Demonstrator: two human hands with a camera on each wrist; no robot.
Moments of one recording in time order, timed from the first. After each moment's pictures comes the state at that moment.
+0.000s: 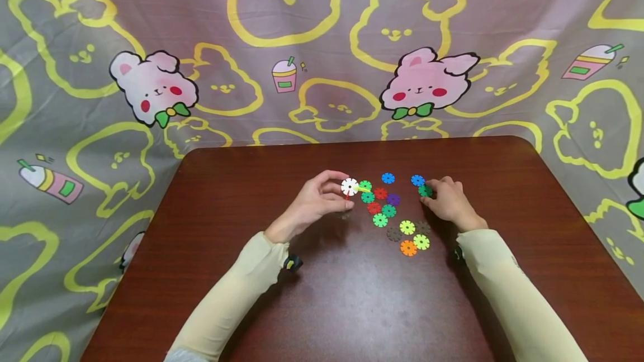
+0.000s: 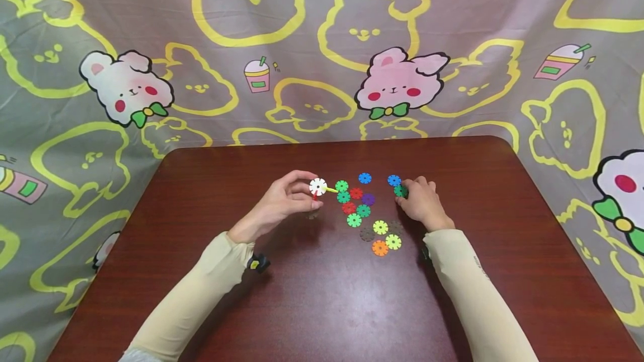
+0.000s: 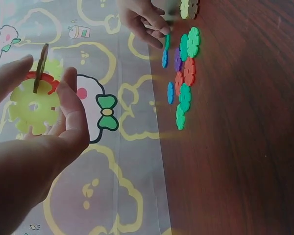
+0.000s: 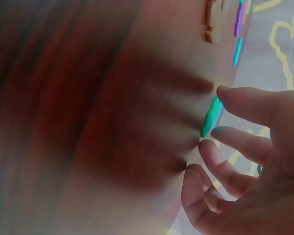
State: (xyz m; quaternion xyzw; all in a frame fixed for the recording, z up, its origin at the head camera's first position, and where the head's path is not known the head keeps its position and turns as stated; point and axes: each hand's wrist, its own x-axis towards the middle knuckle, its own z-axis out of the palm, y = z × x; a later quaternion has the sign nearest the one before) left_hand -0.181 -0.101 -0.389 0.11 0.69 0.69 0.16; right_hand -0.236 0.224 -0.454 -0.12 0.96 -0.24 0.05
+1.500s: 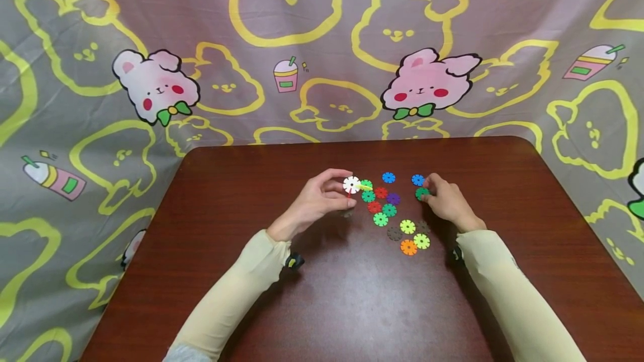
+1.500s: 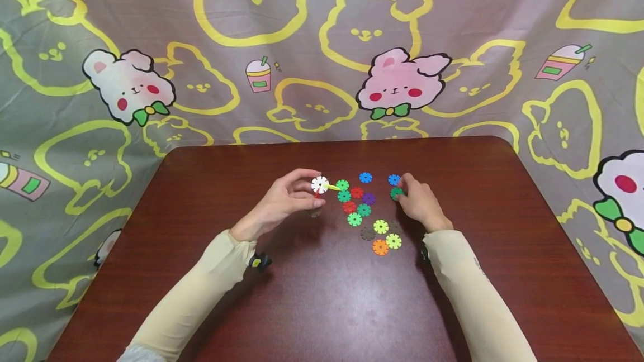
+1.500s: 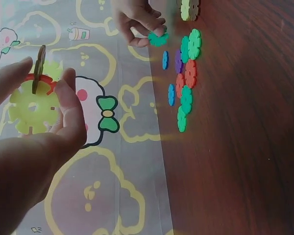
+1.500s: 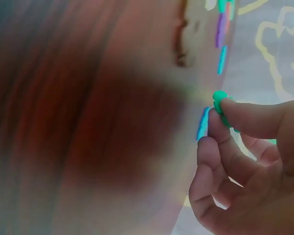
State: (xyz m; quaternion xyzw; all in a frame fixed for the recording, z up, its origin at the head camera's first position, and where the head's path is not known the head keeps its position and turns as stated) left_hand -0.182 -0.099 -0.386 0.12 0.71 0.68 0.15; right_hand -0.235 0.219 -0.448 -0.11 0.95 -0.30 0.06
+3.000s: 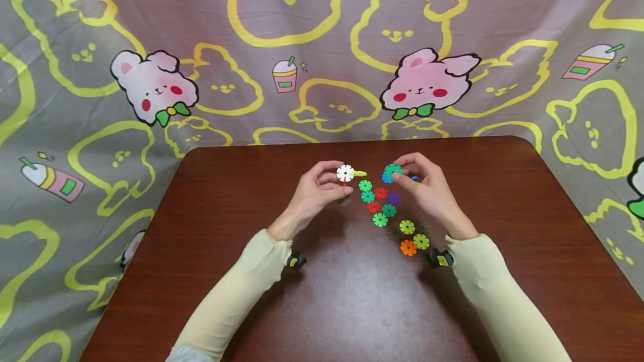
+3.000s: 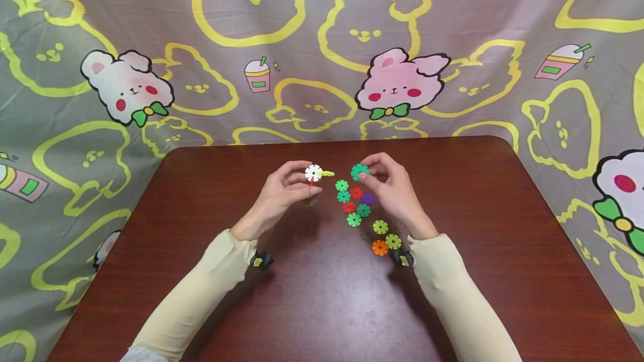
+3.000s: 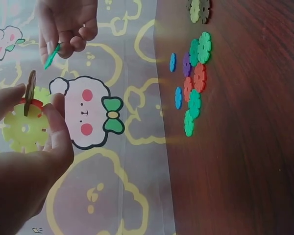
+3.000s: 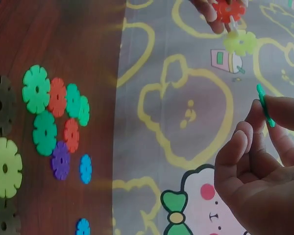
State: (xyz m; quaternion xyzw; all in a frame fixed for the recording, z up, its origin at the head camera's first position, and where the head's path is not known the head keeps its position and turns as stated) left_hand -0.185 -0.094 -0.382 0.09 0.68 0.72 0.08; right_hand -0.202 0.159 -0.377 -0.16 0.83 -0.54 -0.03
